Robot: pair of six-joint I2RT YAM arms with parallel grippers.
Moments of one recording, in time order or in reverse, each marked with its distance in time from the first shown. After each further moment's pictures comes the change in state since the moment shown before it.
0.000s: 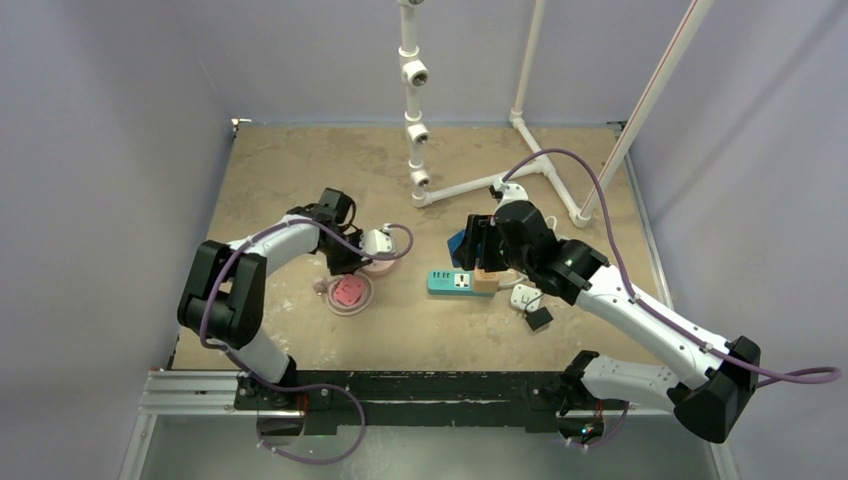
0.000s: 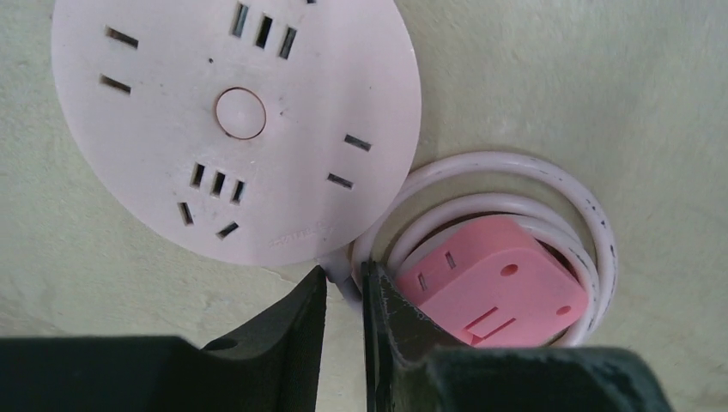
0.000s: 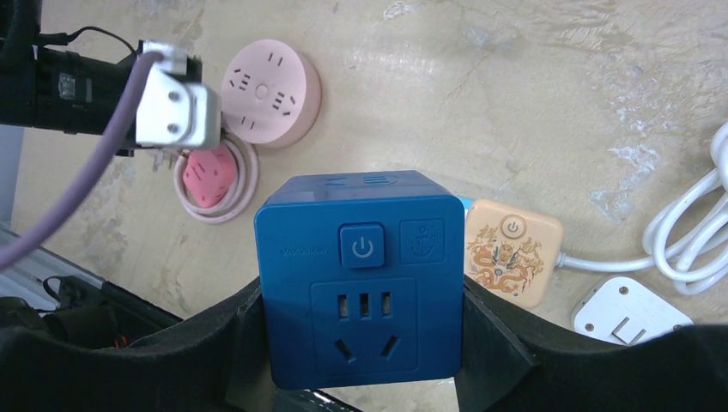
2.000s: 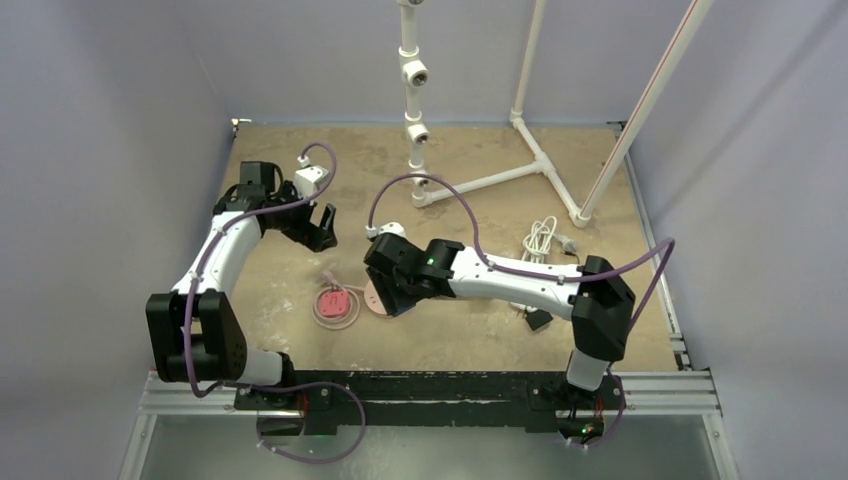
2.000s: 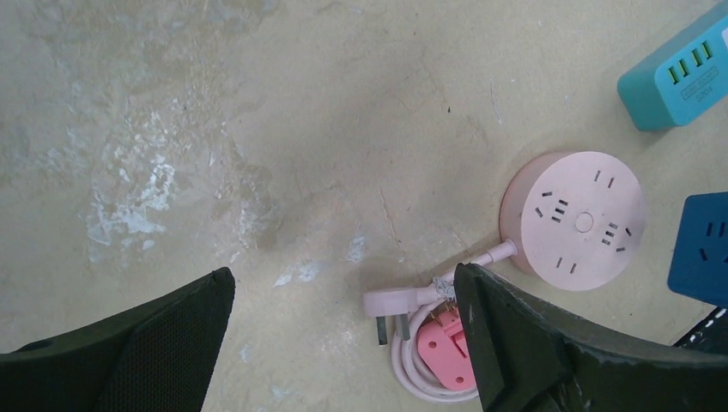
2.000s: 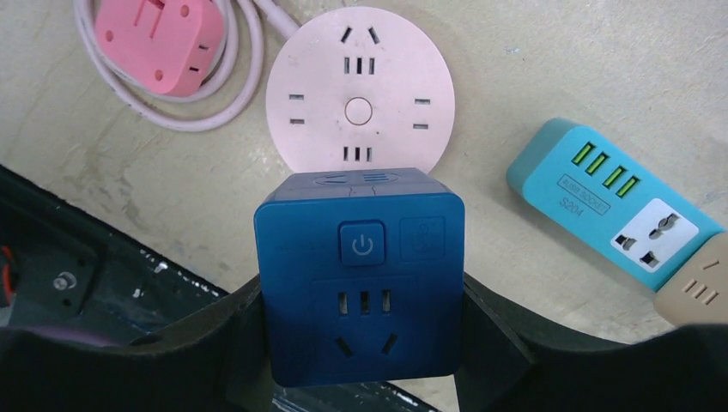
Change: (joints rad) left arm 0.364 -0.238 0.103 -0.046 0.229 -0.491; right arm 0.386 0.639 0.415 -0.179 0.068 -0.024
